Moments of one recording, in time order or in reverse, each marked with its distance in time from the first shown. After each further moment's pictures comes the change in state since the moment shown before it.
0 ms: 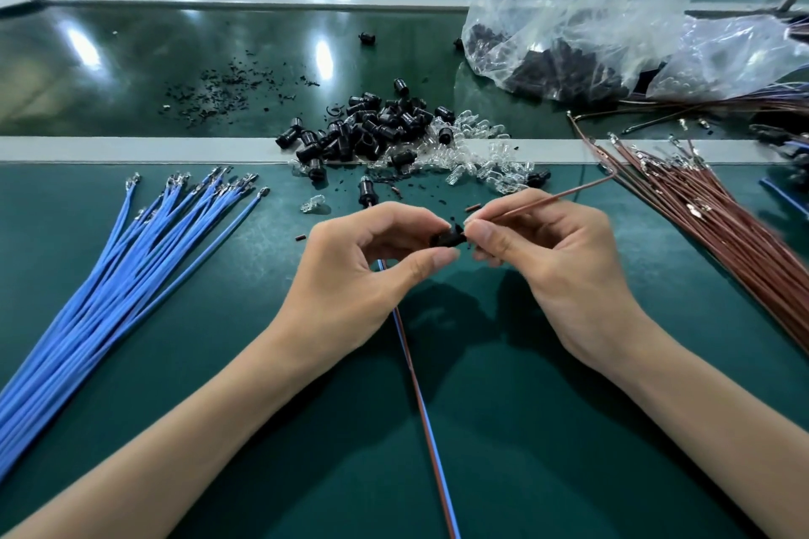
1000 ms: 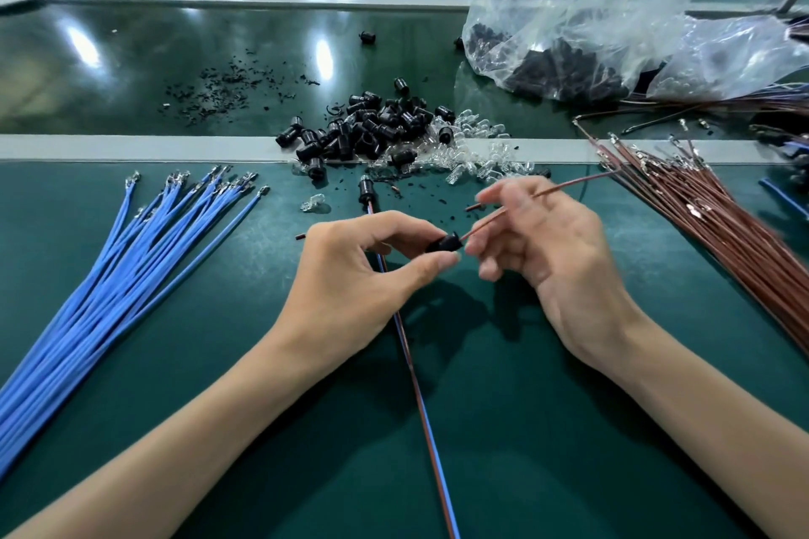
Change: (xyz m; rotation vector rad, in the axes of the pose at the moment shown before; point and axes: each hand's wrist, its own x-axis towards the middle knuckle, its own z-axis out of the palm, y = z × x) left_hand -0.001 -0.001 0.001 0.247 0.071 0.041; right_hand 0.003 -0.001 -0.005 0.185 -0.033 0.141
